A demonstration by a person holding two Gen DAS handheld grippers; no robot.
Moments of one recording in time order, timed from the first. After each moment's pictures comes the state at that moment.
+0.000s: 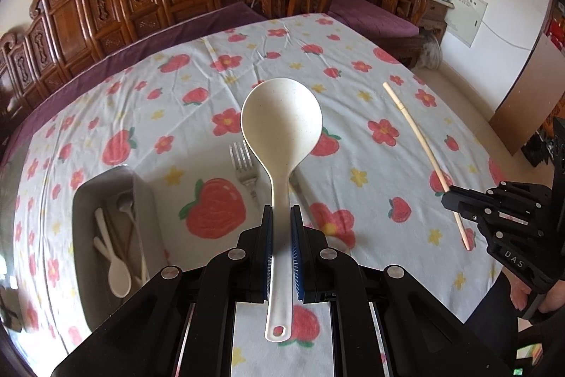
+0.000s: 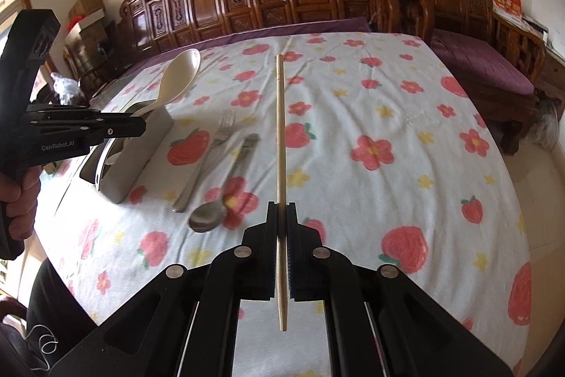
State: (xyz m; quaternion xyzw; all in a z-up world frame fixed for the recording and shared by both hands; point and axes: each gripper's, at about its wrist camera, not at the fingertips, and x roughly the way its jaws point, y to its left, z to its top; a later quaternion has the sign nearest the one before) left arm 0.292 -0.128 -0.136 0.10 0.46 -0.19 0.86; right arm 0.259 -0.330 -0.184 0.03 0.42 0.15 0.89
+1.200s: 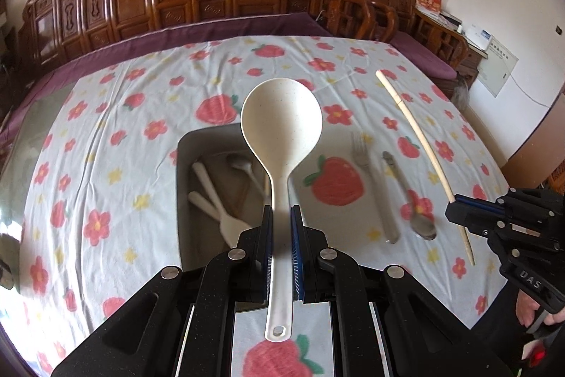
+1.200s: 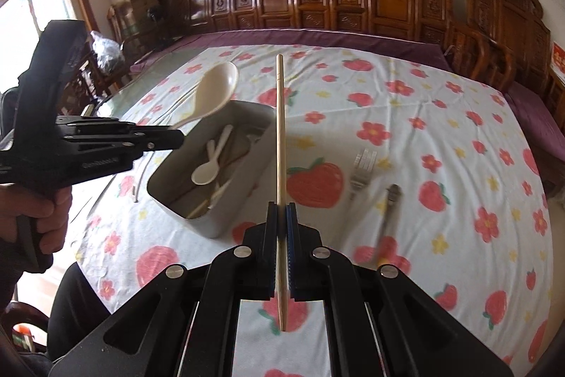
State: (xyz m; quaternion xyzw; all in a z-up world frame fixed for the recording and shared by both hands) left arm 0.290 0.041 -0.141 0.01 0.45 -0.13 0.88; right arm 0.279 -0.147 -0.142 -0.04 0.42 0.23 0.88
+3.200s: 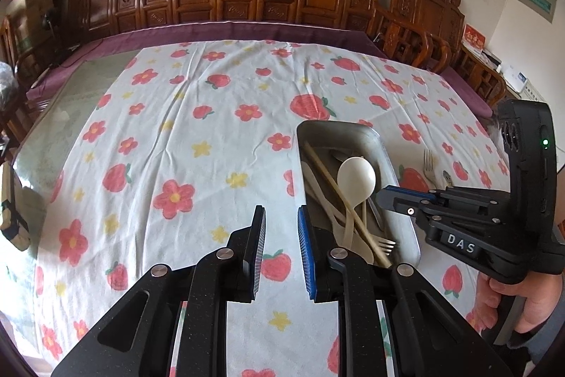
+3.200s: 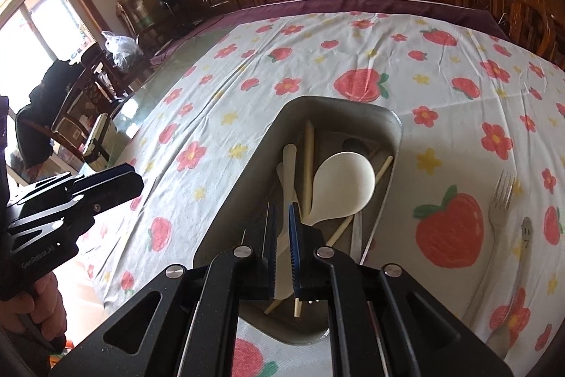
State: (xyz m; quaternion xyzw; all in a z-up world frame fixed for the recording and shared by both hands) left arm 0.275 0.148 -0.144 -0.04 0.44 -0.06 0.90; right arm 0.357 -0.018 -0.185 0.02 0.48 0.29 0.83
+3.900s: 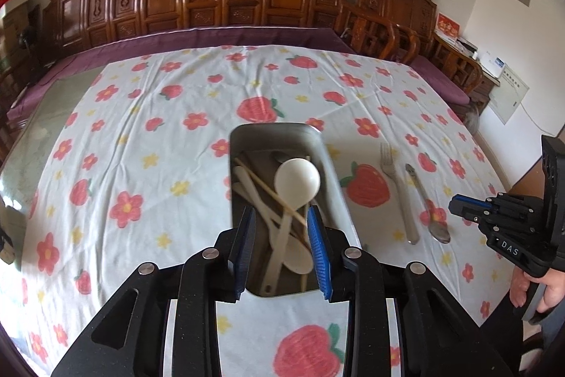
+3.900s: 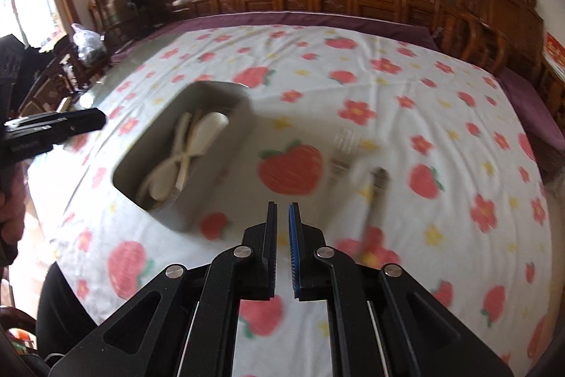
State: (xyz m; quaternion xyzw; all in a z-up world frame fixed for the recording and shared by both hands) left arm 0.272 0.087 -0.136 -0.02 0.43 -0.11 0.90; right arm 0.296 -0.169 -0.173 -0.04 0.45 0.19 0.87
